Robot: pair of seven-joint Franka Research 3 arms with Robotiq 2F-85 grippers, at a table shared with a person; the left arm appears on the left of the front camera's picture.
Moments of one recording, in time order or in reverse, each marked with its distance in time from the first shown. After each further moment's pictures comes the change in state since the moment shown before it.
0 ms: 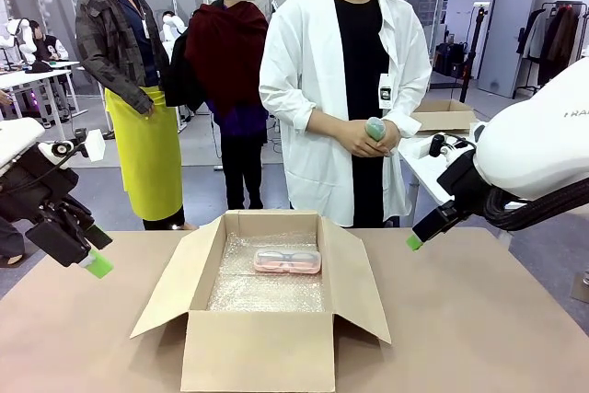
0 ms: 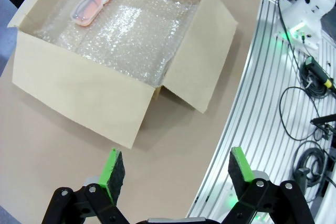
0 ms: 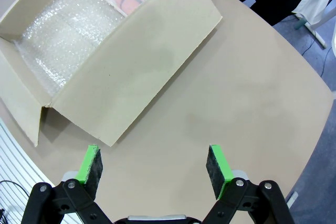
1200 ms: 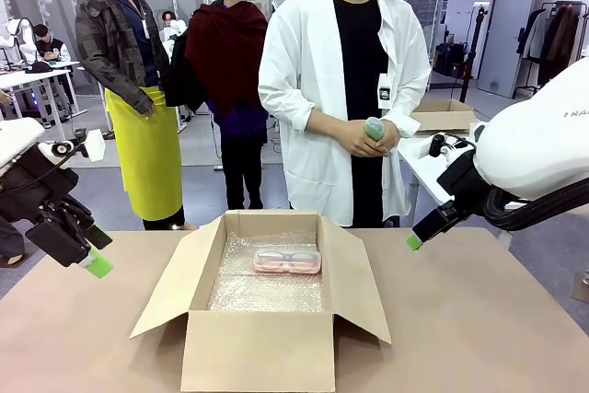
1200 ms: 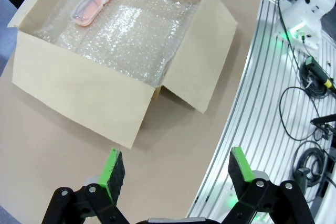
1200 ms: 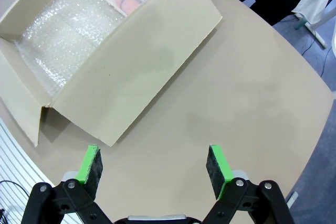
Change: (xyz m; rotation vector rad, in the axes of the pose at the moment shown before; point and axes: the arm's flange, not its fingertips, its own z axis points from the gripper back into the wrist) left arm 0.000 0.000 0.000 0.000 0.000 0.000; right arm 0.000 0.000 0.000 0.000 0.000 0.000
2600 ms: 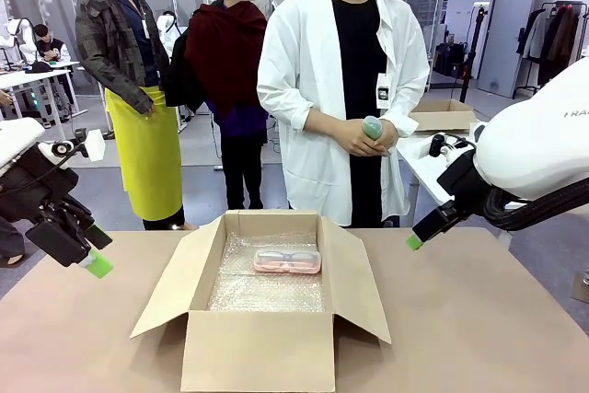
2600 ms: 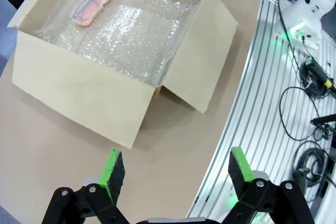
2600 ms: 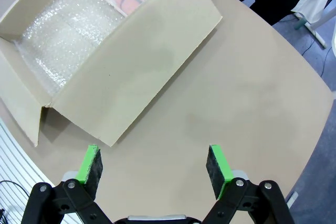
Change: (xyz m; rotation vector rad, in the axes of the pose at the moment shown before) left arm 0.000 0.000 0.000 0.000 0.000 0.000; right arm 0.000 0.000 0.000 0.000 0.000 0.000
